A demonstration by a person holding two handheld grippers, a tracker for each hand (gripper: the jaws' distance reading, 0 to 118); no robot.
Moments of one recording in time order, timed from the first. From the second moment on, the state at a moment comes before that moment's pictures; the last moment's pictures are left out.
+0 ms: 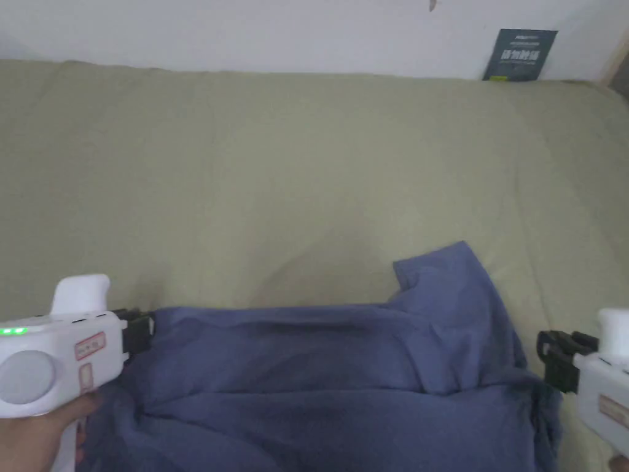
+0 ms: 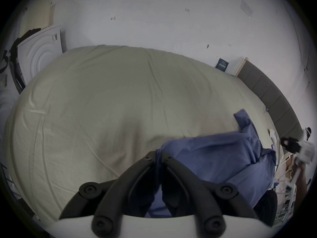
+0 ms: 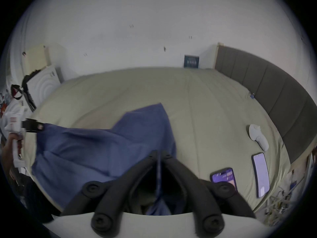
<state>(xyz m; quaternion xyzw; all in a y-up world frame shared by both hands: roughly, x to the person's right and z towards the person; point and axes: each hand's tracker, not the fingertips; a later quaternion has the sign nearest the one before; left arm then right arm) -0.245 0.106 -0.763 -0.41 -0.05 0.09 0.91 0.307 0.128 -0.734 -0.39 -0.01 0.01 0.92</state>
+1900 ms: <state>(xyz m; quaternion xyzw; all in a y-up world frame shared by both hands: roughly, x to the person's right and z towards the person) -0.284 0.146 -0.543 -0.42 -0.11 0.16 0.89 0.326 0.128 -0.567 -0.42 0.13 -0.03 0.90</state>
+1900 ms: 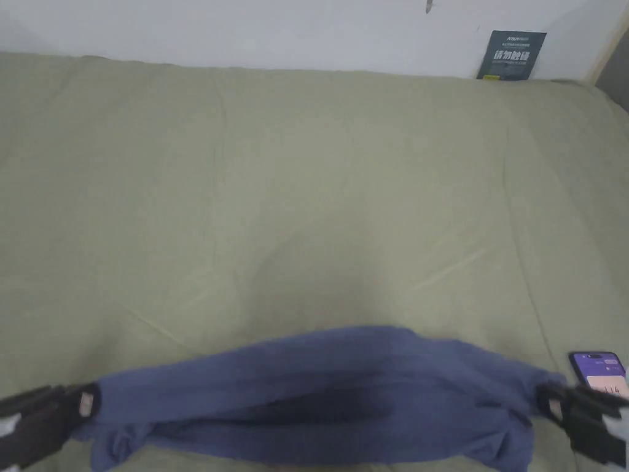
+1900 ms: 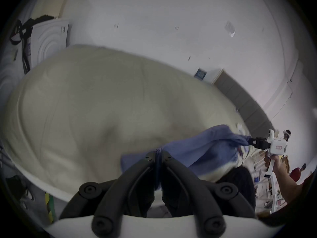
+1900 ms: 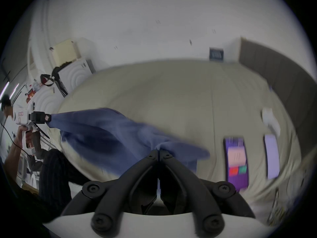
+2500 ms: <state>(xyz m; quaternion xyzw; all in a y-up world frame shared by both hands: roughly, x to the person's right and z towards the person) -0.226 0.157 -0.462 -0.17 0.04 0.02 0.98 0.254 0.199 -0.463 -0.18 0.08 -0.08 0.98</state>
